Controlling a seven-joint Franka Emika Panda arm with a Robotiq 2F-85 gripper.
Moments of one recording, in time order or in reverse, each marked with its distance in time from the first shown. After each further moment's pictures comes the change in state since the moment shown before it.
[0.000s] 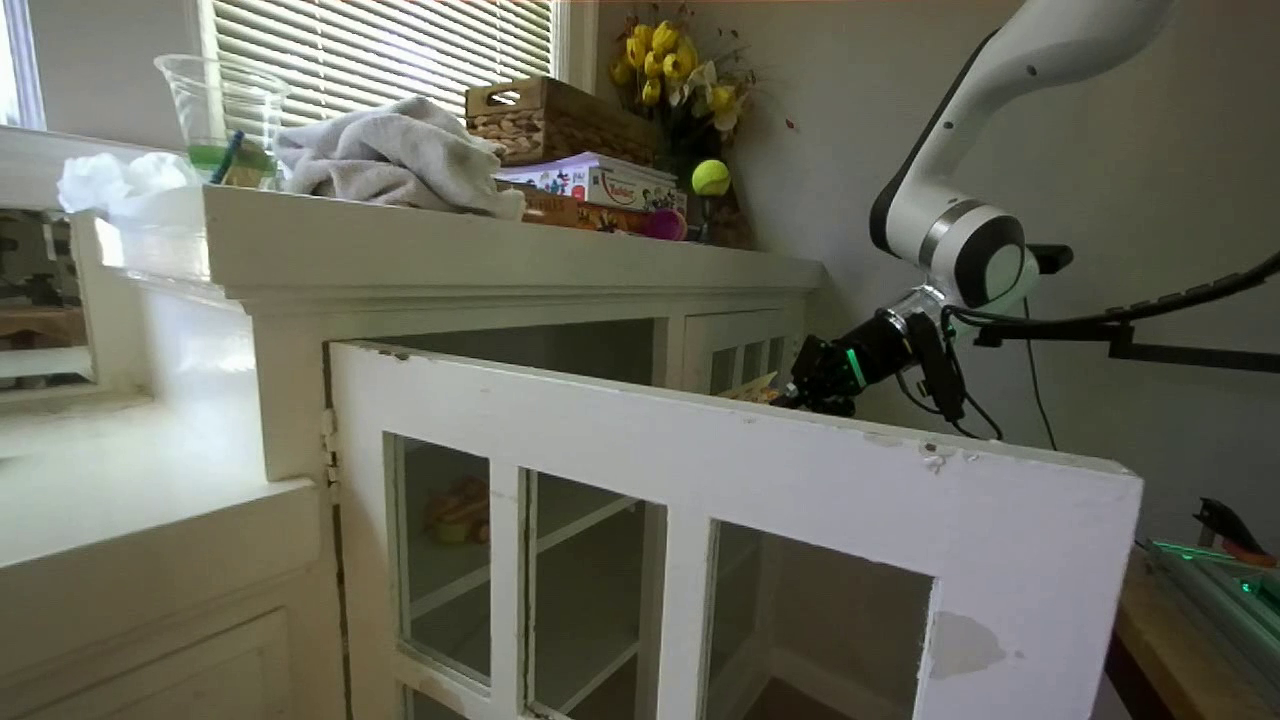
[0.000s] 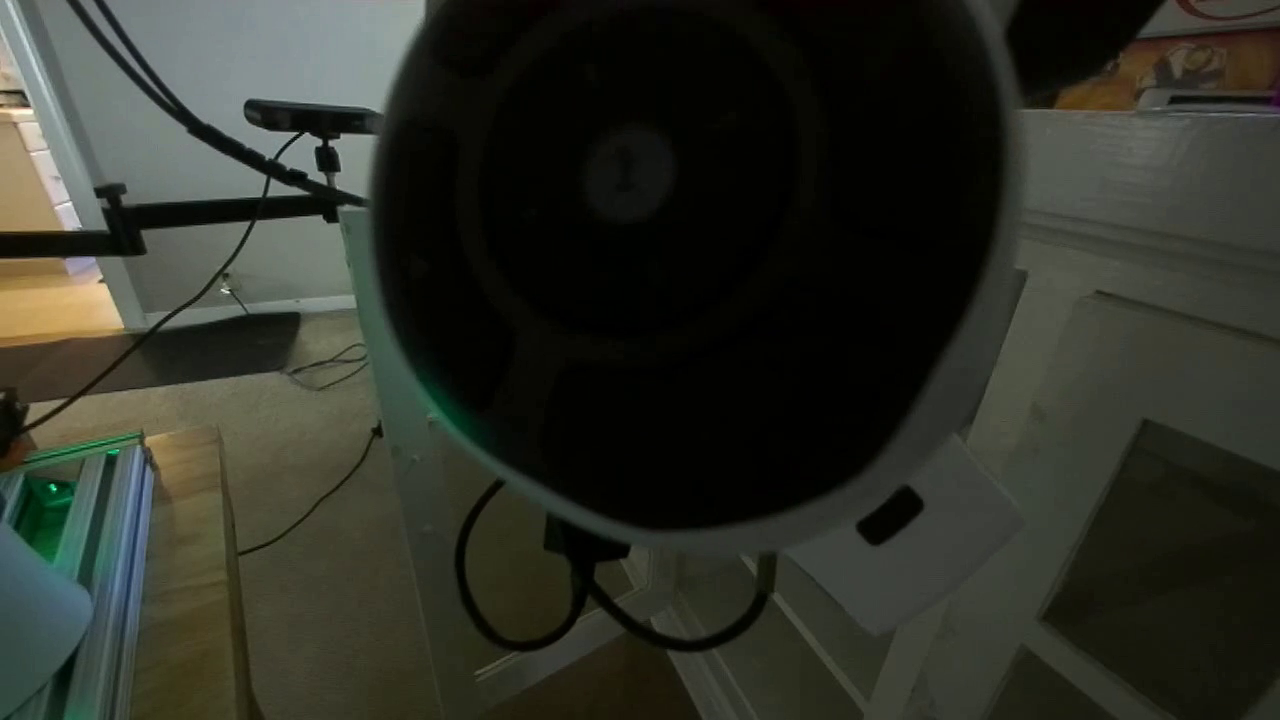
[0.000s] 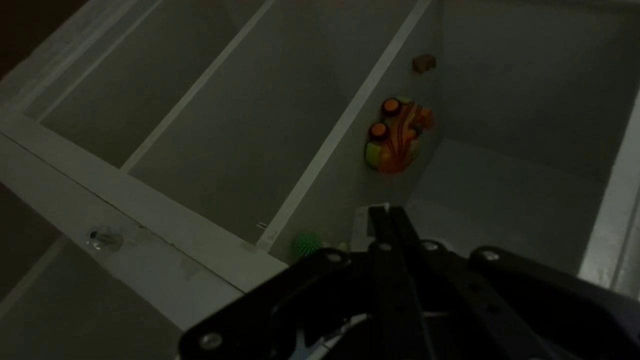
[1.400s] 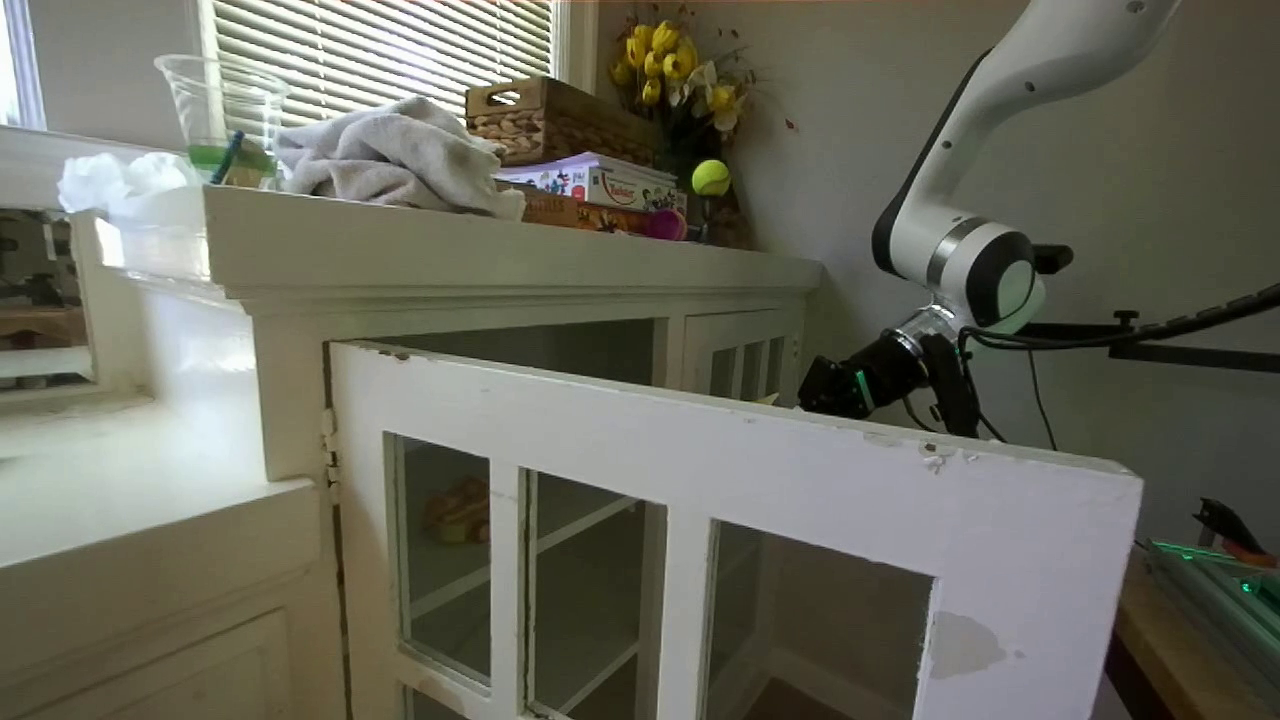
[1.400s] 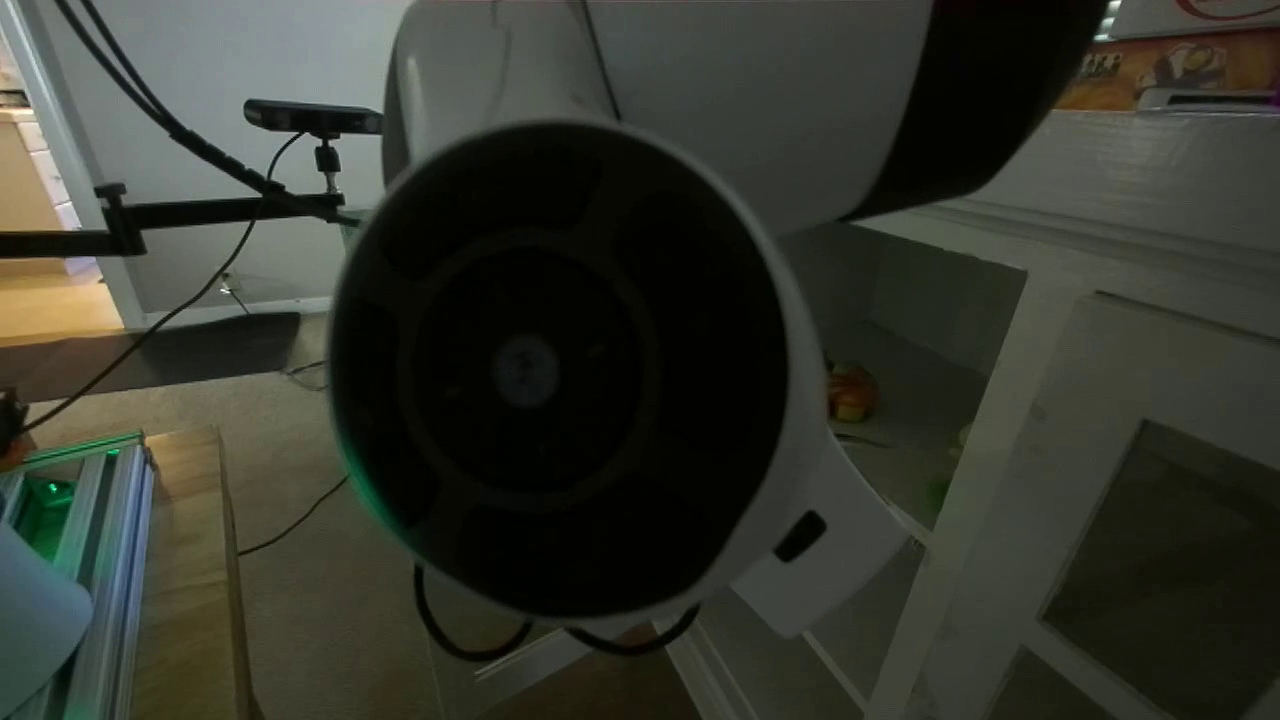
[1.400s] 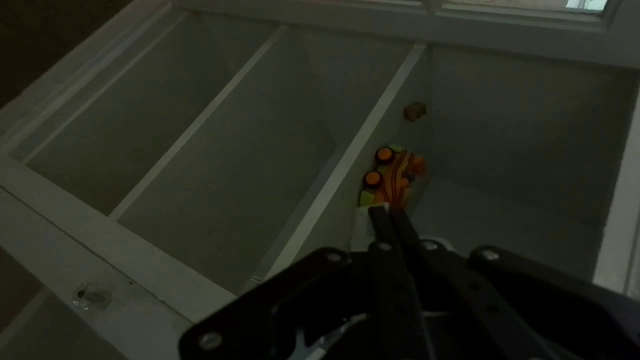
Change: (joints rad) arm 0.013 0.028 0.004 -0.045 0.002 -0.059 -0.063
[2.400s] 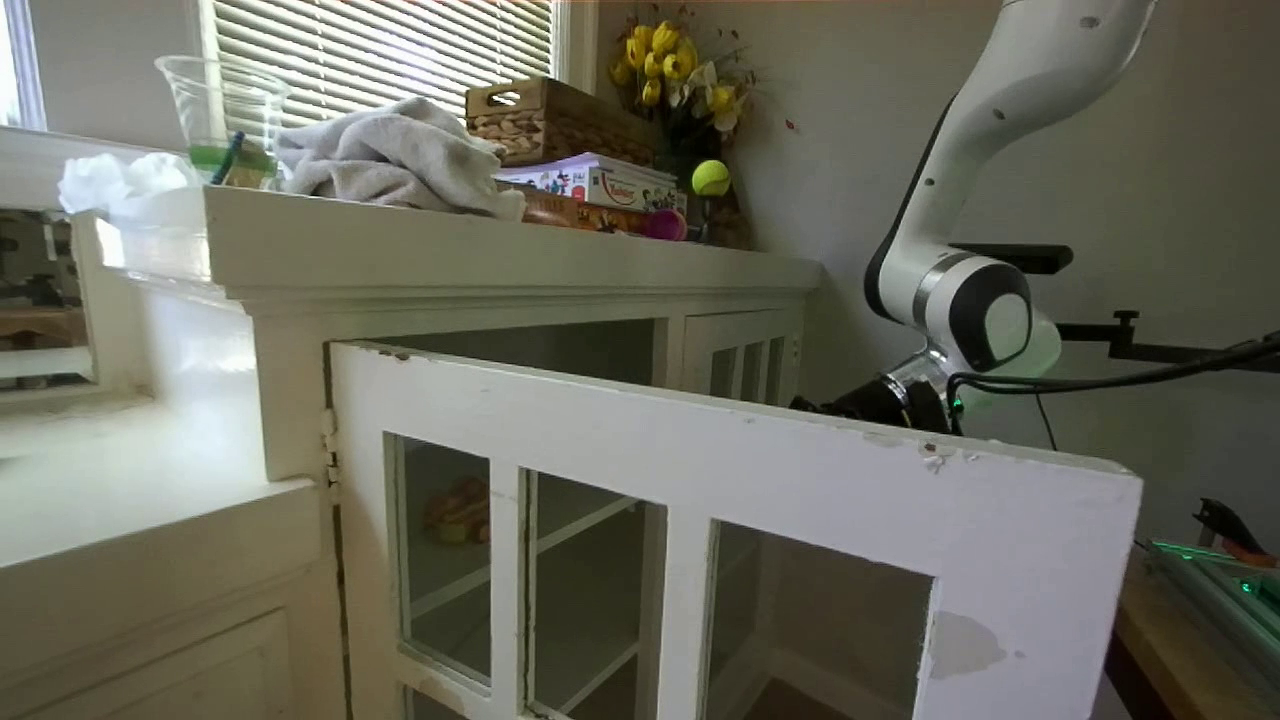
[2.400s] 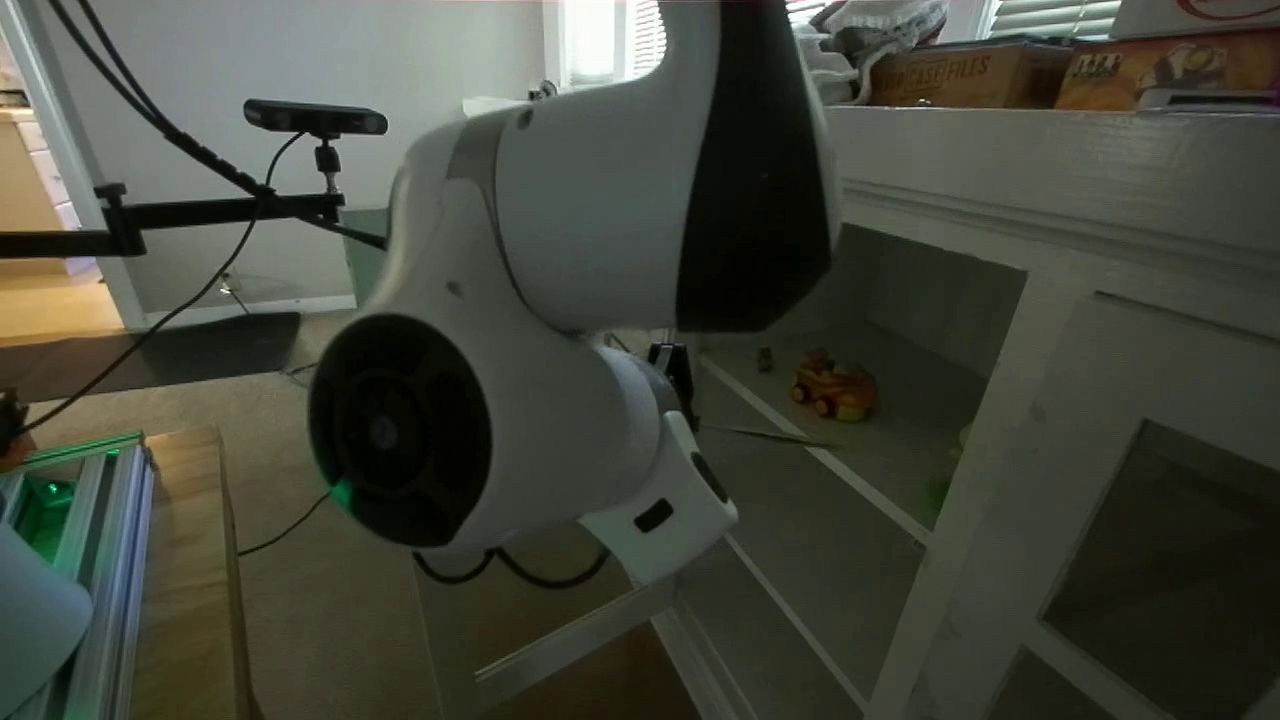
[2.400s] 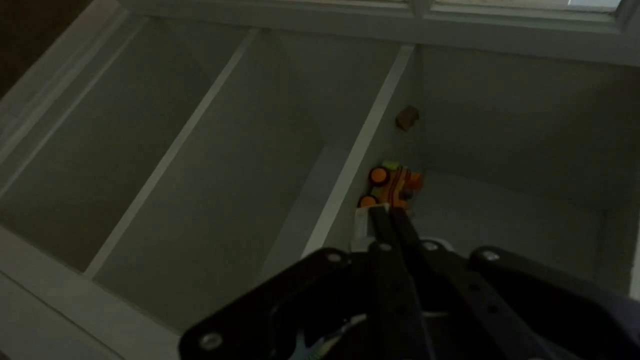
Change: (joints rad) arm 0.099 0.087 0.084 -0.066 0.388 -0.027 -0.153
